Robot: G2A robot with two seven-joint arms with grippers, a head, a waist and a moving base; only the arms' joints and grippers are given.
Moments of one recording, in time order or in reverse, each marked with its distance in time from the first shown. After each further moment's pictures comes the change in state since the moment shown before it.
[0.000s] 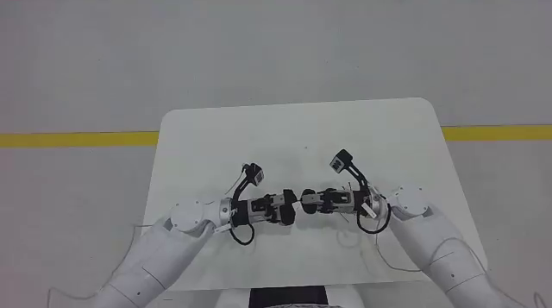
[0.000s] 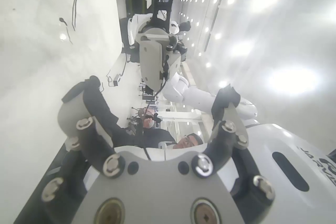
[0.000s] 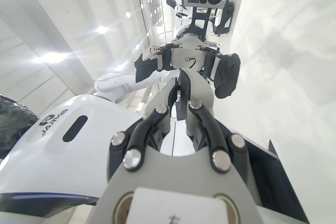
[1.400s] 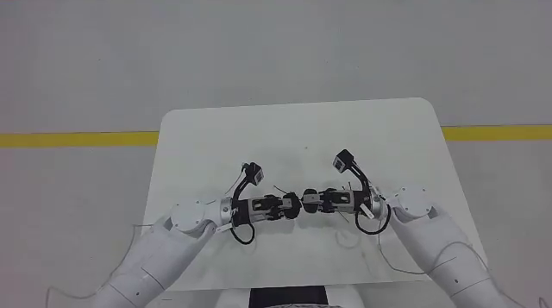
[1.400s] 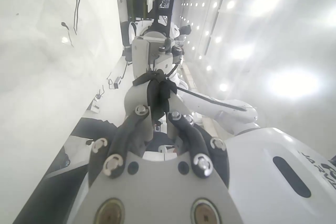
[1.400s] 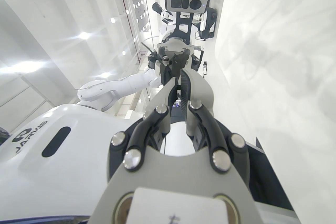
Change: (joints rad) left arm -0.008 0.011 0.020 -0.006 0.002 0.023 0.040; right arm -0.026 0.022 0.021 -0.064 -0.108 0.037 -0.077
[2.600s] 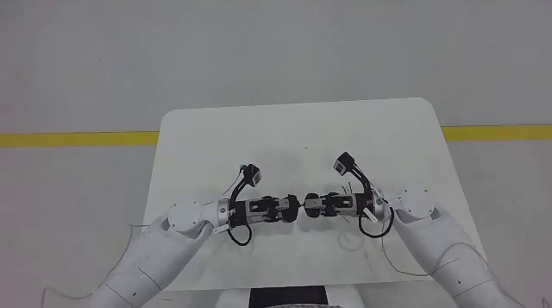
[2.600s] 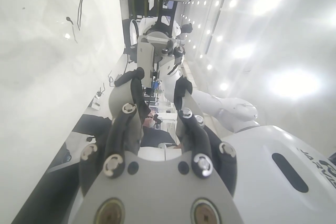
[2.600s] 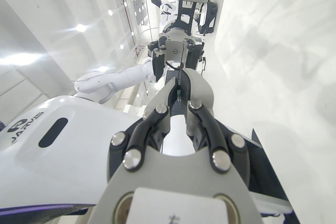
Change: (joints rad) left arm 0.002 0.018 0.001 0.000 -0.012 0.001 -0.022; right arm -0.005 0.016 -0.002 -0.005 0.002 -0.024 0.040
